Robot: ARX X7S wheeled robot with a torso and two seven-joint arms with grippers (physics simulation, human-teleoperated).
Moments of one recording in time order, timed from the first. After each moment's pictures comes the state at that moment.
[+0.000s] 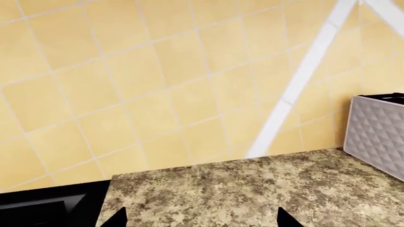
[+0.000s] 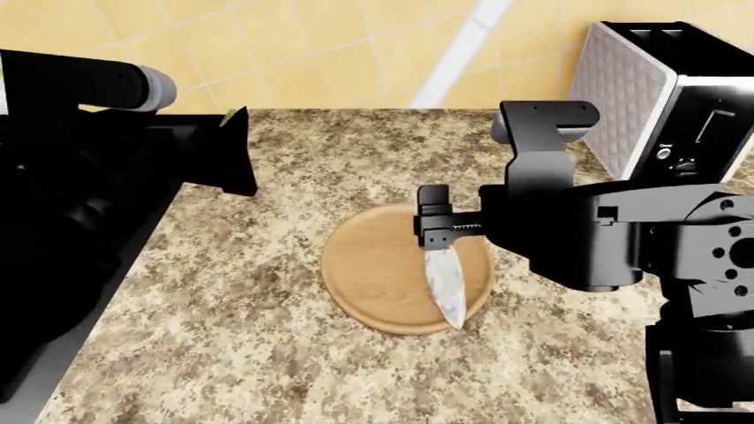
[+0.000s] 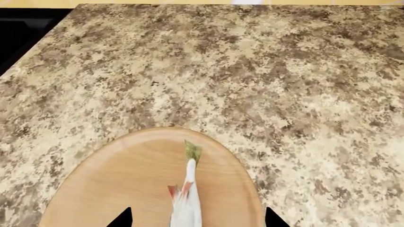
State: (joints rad) left arm -0.87 -0.60 0.06 0.48 -1.13 -1.07 -0.46; right arm 1.11 0.37 -0.28 0.05 1.76 1.36 1.16
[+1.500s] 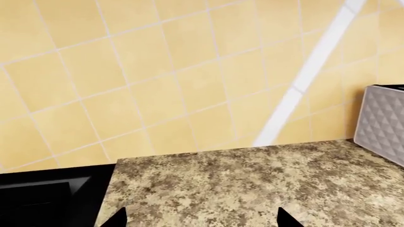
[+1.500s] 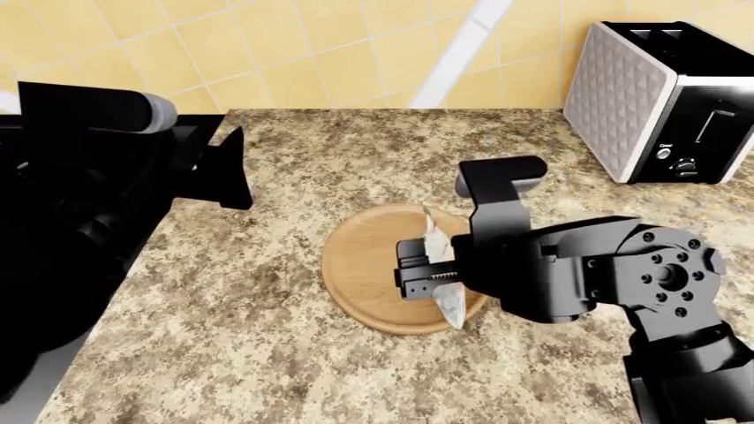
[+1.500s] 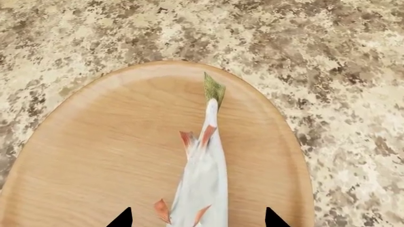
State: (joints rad) left arm -0.79 -0.62 0.08 0.43 -1.06 -0.97 -0.40; right arm 1.04 0.37 -0.43 0.10 1.70 1.32 1.05
